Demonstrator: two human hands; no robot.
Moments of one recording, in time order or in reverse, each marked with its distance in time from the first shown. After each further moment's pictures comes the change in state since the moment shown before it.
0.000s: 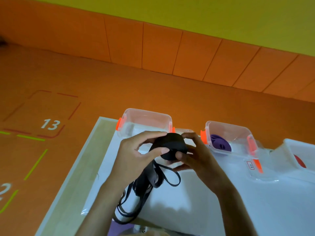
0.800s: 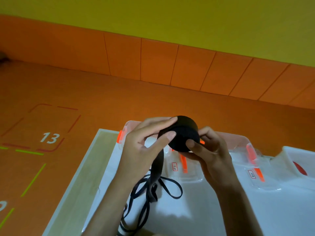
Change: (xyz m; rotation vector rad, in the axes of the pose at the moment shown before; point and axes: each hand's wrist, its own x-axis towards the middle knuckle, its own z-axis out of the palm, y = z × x) left_hand 0.035 0.056 0.003 -0.148 -0.006 0.175; right_hand 0.008 -0.047 0.012 0.102 0.139 -0.335
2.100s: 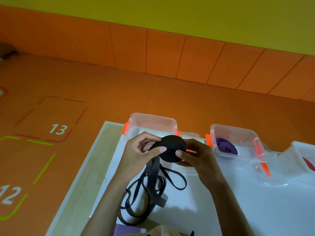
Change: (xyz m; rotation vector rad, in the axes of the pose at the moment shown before) left_hand -0.037 -0.078 -0.029 0.002 0.025 -0.353; right_hand -0.010 0.068 -0.014 -0.152 0.066 0.288
